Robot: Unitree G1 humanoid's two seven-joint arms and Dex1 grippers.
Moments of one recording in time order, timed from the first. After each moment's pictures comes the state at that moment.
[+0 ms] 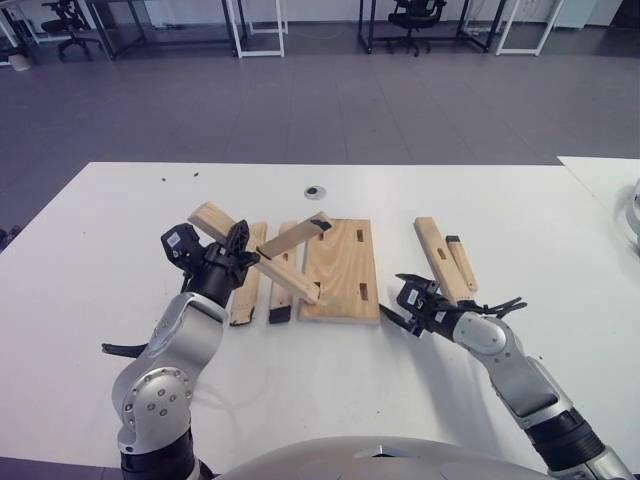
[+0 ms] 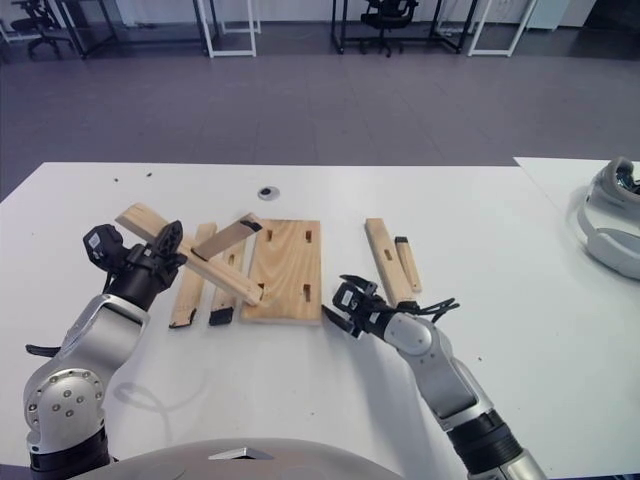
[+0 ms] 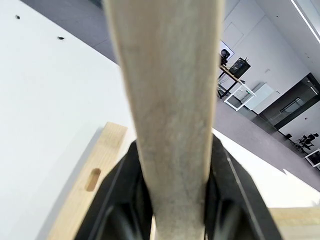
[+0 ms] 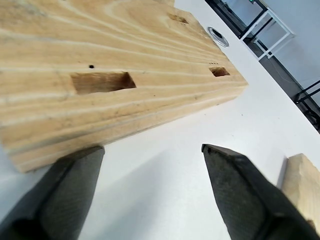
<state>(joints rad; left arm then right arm) 0.07 0.13 0.19 -0.72 -0.96 0.68 0.40 0.03 -0.52 0.32 -0.20 -0.16 0.23 0.54</state>
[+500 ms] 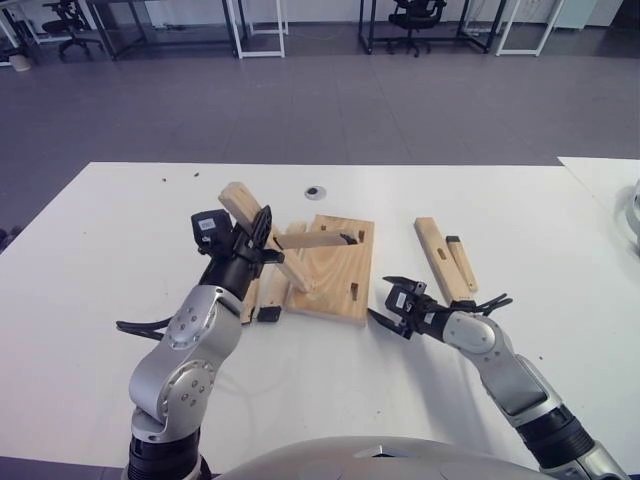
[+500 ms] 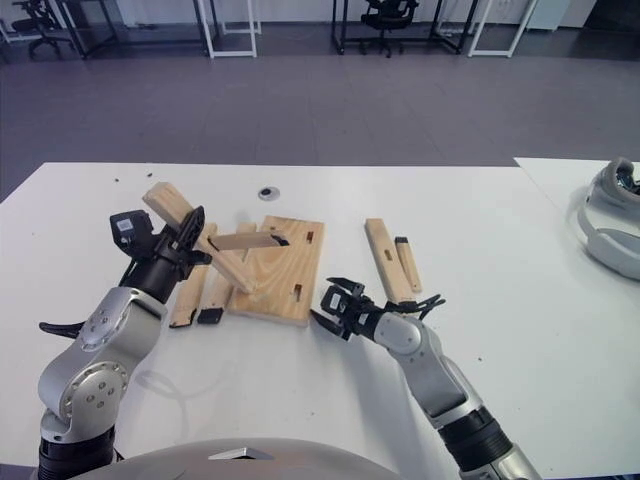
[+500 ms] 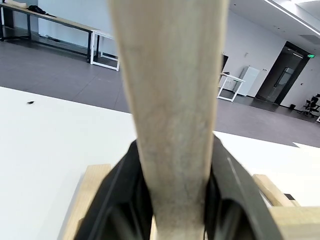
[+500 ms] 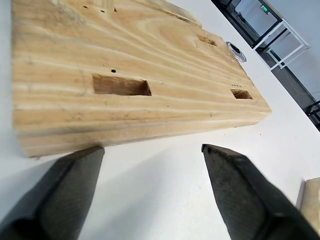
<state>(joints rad) 0.05 0.21 -0.02 -0.71 -0.62 0.61 0.20 0.01 -0.49 0.36 -0.20 -0.19 0.24 0.57</state>
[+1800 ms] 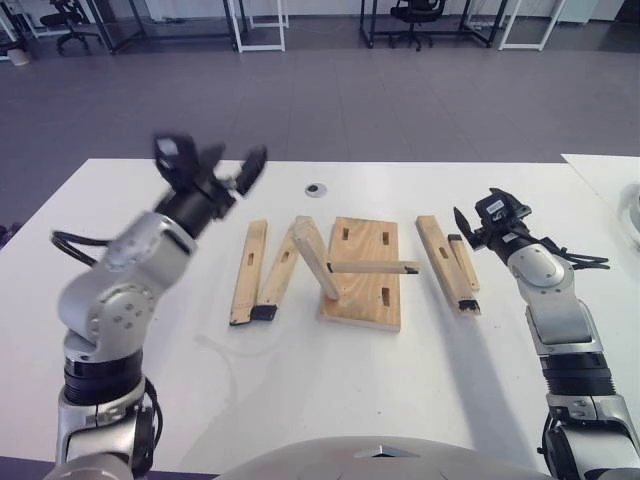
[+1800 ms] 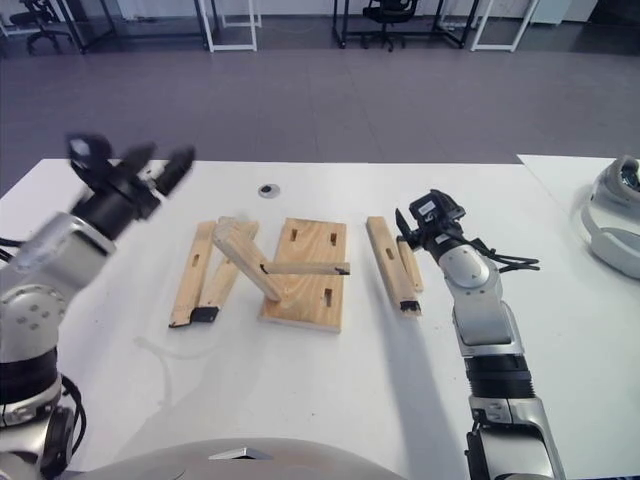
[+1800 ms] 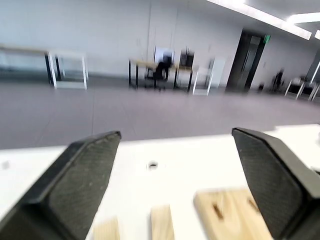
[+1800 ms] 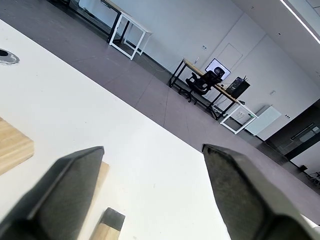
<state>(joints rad) -0.26 0.53 0.11 -0.48 -0.85 0.71 0.00 -0.24 -0.47 -0.06 -0.01 -0.12 0.27 0.30</state>
